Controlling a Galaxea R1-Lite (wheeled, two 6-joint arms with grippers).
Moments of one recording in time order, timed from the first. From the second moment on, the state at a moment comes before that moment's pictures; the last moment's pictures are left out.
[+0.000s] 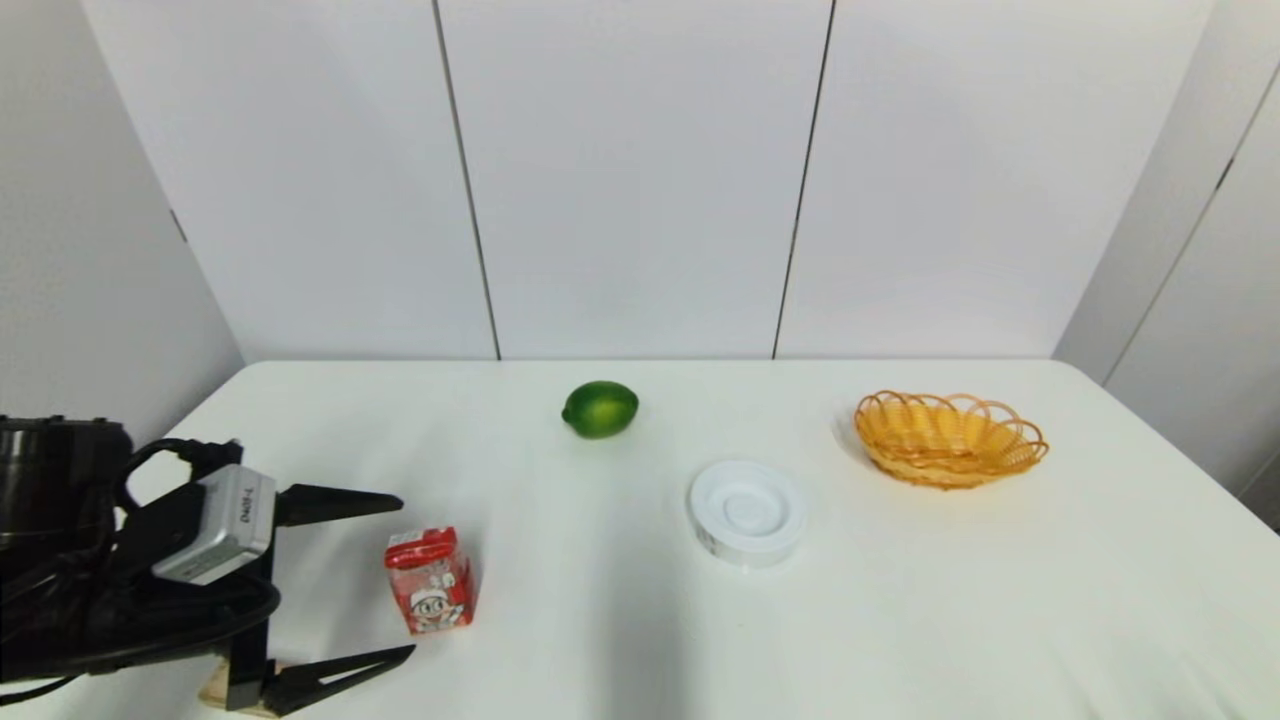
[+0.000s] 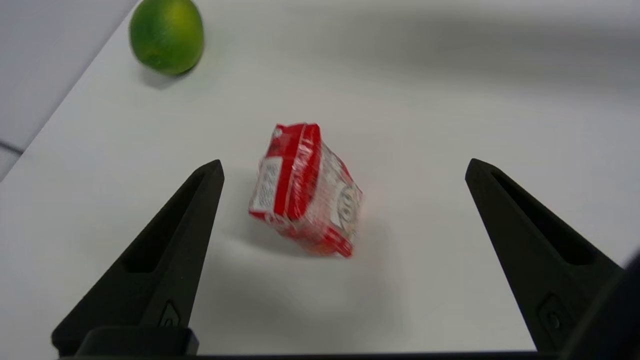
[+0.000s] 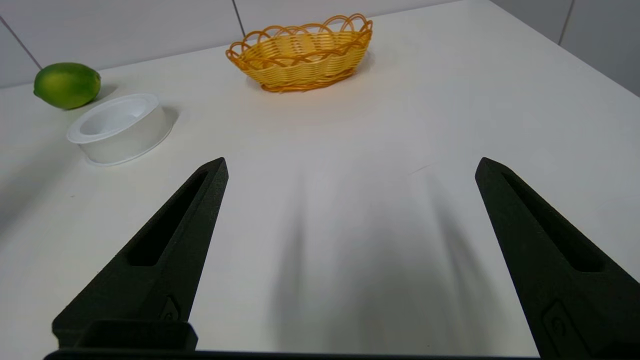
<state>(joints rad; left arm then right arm) -0.07 1.41 -0.42 -0.32 -0.89 0.89 0.00 0.00 0.00 0.02 -0.04 0.16</state>
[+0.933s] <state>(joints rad) -0.10 1.73 -0.59 -0.25 -0.90 0.92 0.00 0.00 0.00 0.02 -0.04 0.16</state>
